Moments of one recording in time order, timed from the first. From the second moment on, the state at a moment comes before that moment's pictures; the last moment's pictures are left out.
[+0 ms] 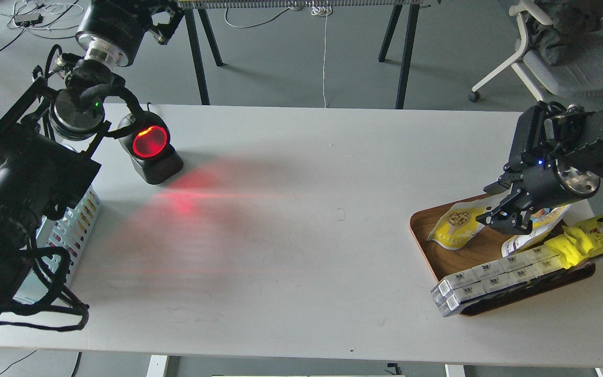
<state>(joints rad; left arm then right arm) -0.97 0.22 -1.00 -0.58 -0.13 -0.44 -0.14 1.77 -0.77 -0.82 1.39 -1.84 0.22 0.49</state>
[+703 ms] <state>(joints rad) -0.97 0.23 -1.00 -0.58 -0.13 -0.45 -0.14 1.90 -0.75 -0.80 1.43 -1.75 0.18 0.49</state>
